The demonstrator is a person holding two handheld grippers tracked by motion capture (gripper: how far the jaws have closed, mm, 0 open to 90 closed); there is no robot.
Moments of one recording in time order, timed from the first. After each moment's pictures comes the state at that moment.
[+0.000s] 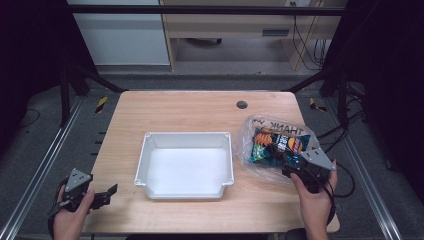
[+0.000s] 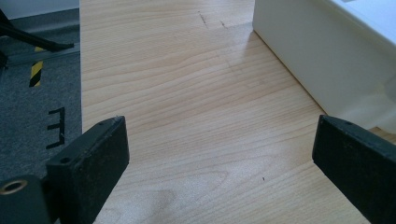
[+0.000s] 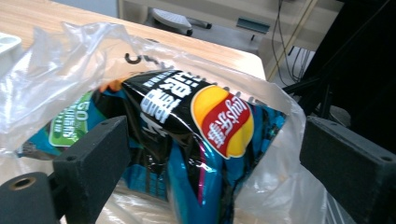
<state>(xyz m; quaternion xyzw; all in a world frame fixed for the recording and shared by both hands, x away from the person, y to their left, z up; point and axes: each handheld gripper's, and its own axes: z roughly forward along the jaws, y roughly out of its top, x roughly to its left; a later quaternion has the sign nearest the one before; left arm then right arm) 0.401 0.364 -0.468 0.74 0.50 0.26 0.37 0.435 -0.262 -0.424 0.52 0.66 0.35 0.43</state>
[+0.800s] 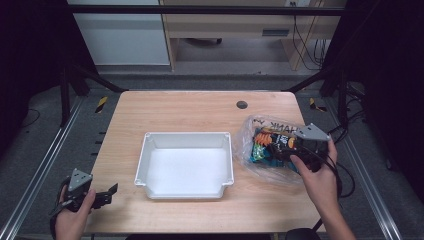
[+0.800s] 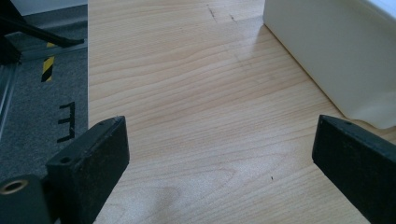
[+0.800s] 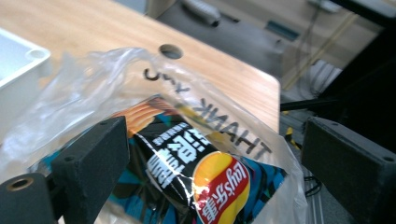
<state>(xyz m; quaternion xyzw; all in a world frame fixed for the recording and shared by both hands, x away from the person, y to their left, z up) 0.401 0.361 -0.471 0.74 0.51 0.27 0.35 0.474 -0.253 -0.370 0.45 0.74 0.31 0.40</state>
